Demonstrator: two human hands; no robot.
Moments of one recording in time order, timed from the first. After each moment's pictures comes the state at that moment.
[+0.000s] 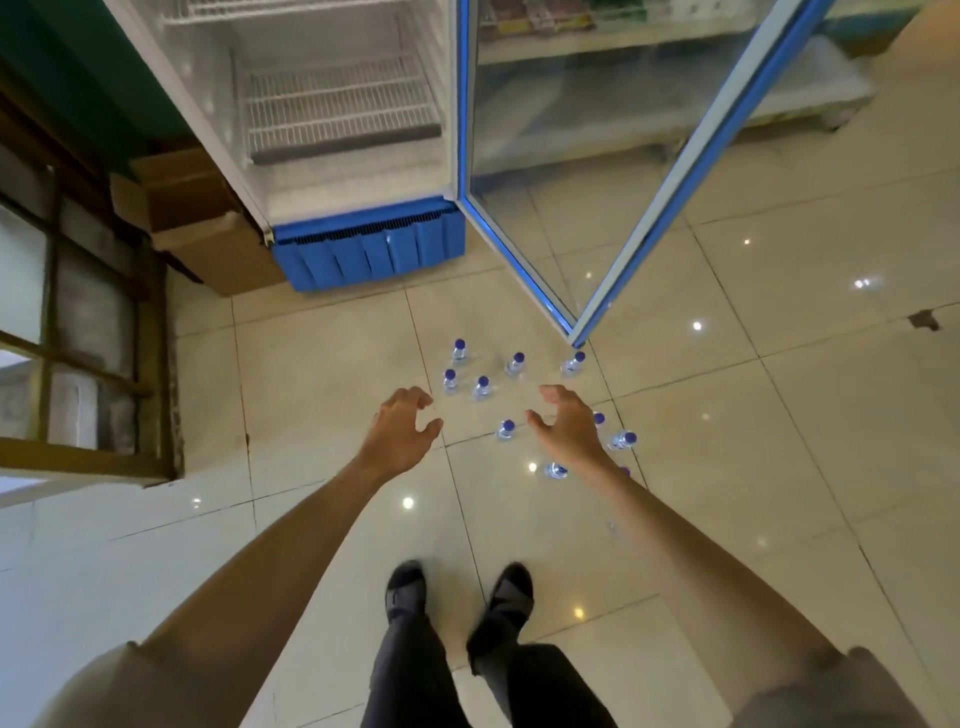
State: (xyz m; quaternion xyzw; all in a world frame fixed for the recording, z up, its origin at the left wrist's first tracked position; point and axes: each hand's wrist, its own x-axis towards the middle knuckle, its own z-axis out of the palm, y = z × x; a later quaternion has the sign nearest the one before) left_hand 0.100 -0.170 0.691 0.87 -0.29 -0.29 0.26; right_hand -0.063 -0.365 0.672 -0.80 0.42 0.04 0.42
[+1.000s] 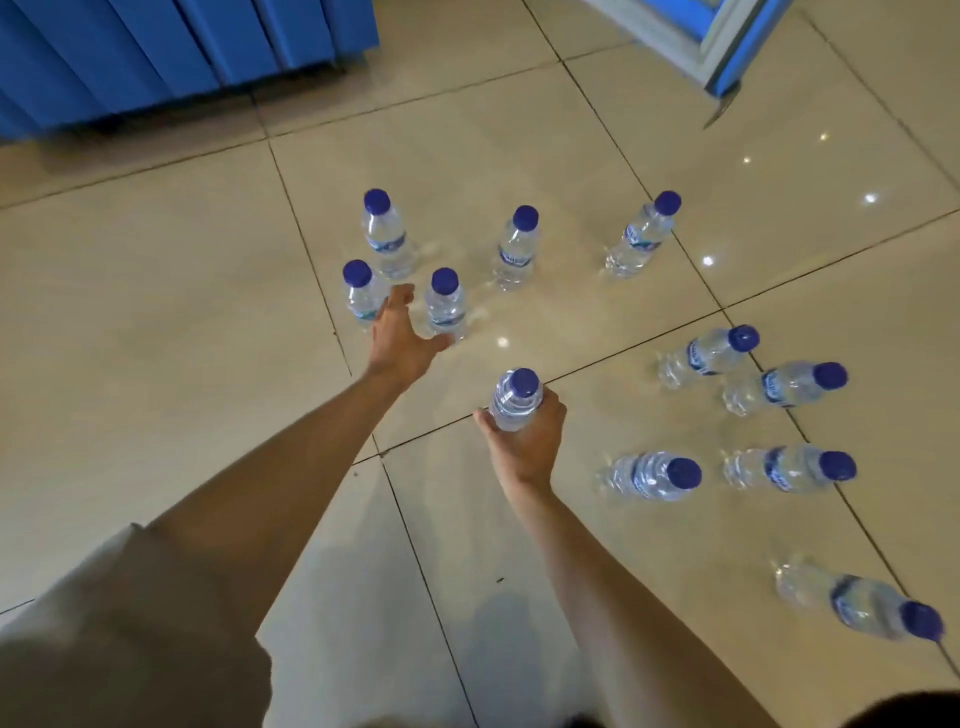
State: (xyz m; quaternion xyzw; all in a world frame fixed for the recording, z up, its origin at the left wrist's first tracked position) left_hand 0.179 -0.368 0.008 0.86 -0.25 -0.26 0.36; right_hand -0.015 -0.386 -0.022 -0.64 0.57 -0.24 0.45
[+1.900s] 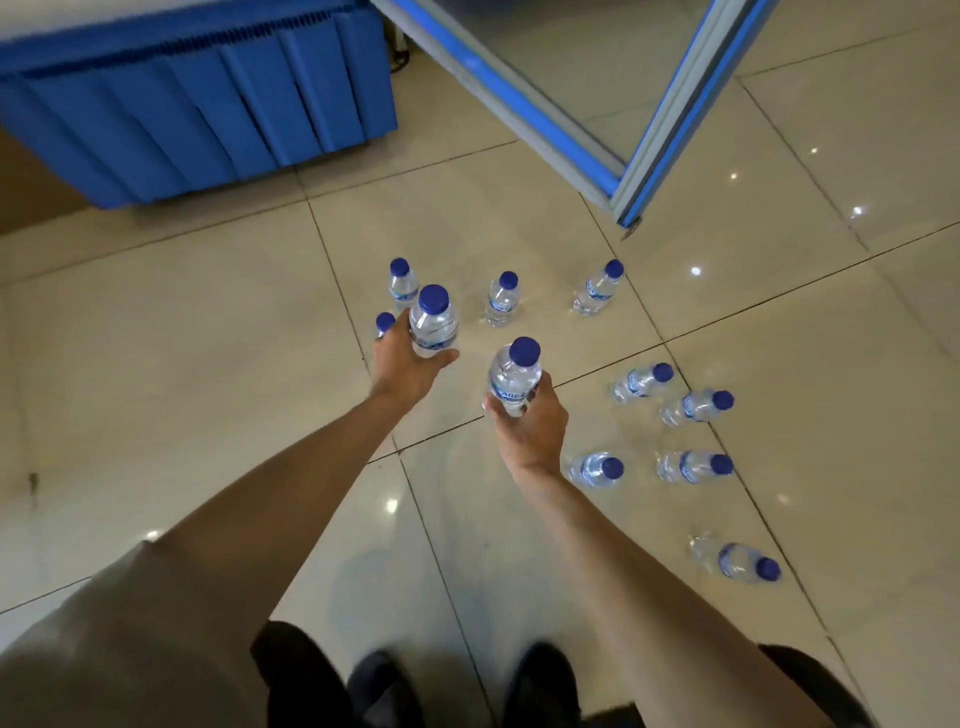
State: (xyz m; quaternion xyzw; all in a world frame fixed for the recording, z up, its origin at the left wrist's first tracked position) left_hand 0.151 -0.338 0.202 0.83 -0.22 -0.27 0.43; right_hand -0.022 -0.394 0.177 -0.68 0.51 -0.24 0.47
